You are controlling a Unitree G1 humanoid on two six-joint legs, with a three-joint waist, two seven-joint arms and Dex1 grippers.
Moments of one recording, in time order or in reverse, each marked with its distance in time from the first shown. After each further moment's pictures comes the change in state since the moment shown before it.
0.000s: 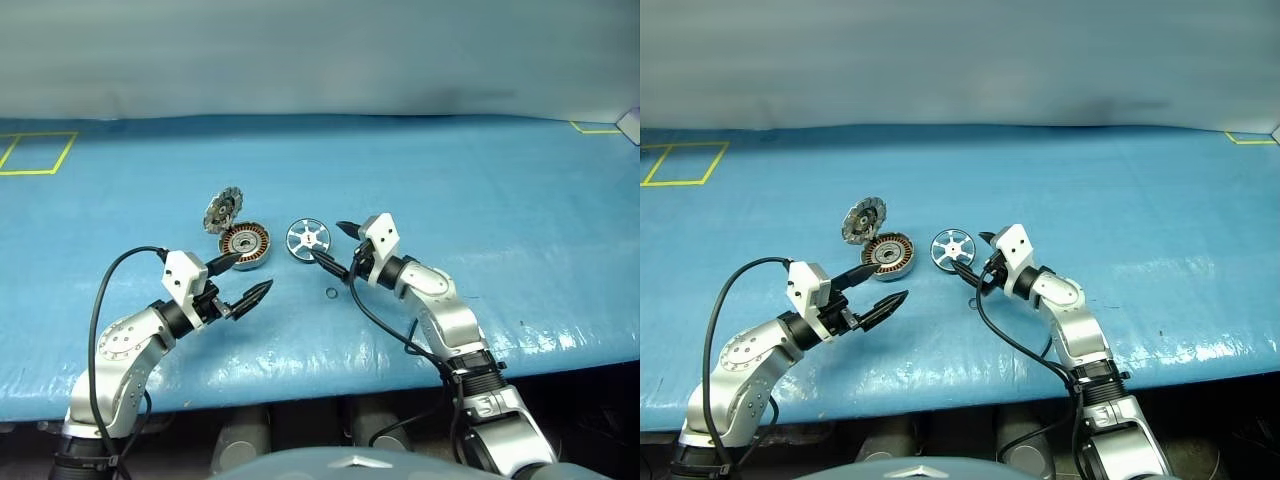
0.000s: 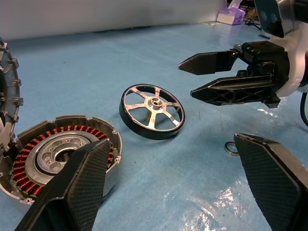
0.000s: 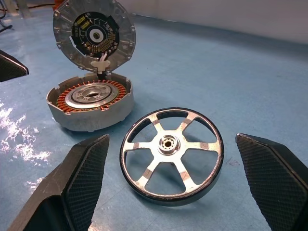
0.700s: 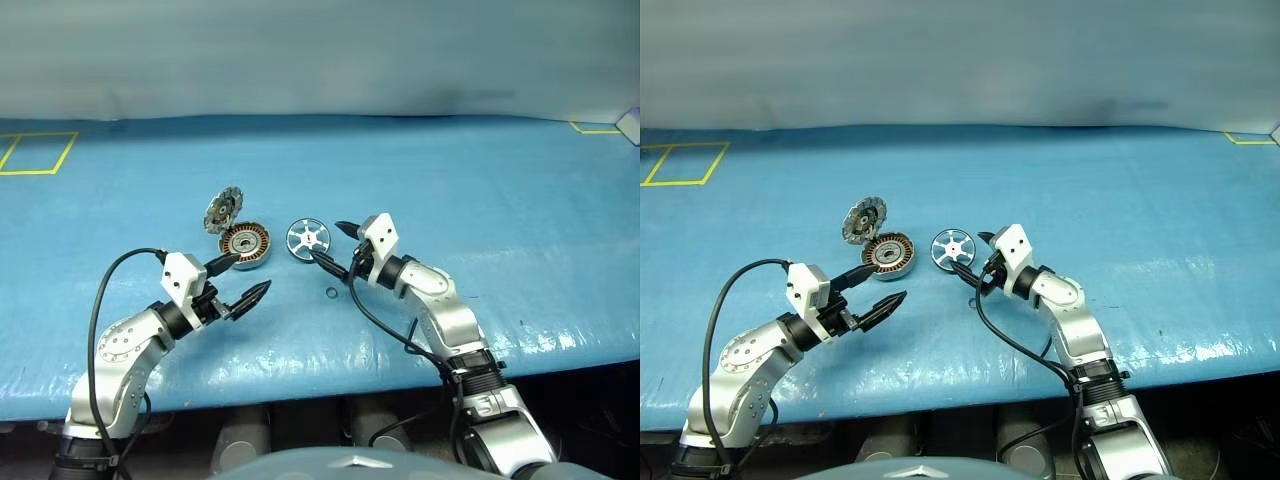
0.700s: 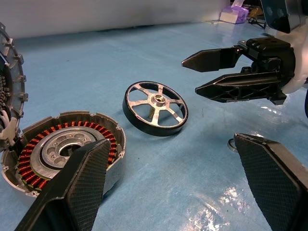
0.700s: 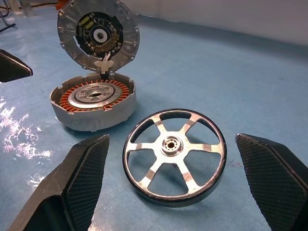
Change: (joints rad) left arm 0.005 -0.002 0.000 0.017 0.008 -0.027 0.001; right arm -0.005 0.000 0.000 0.000 -0.009 -0.002 0.009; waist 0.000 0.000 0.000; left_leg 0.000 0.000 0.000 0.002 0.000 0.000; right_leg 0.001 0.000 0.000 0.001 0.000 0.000
